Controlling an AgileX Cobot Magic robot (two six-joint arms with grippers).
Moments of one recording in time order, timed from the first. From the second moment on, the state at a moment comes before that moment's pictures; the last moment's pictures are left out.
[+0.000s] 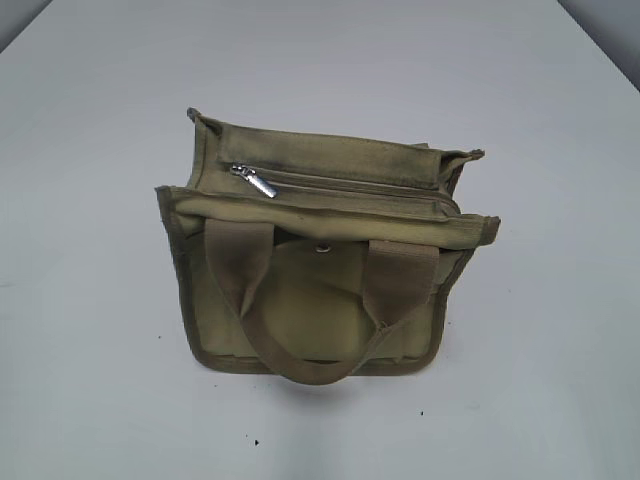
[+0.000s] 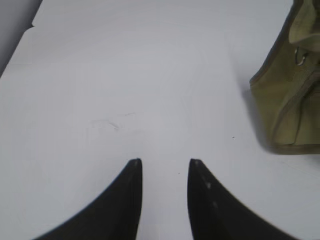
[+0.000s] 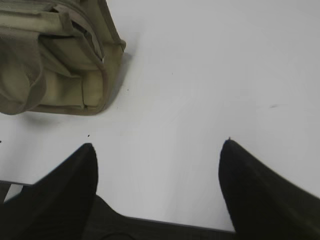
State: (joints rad) left arm -0.06 0.05 -0.53 -0.02 1.04 0.04; right arm 0.02 0.07 -0.48 0.22 1.08 -0.21
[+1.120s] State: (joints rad) left arm -0.23 1.32 -0.89 -1.07 0.82 0.50; right arm 0.40 1.16 -0.93 0.29 0.74 -0.67
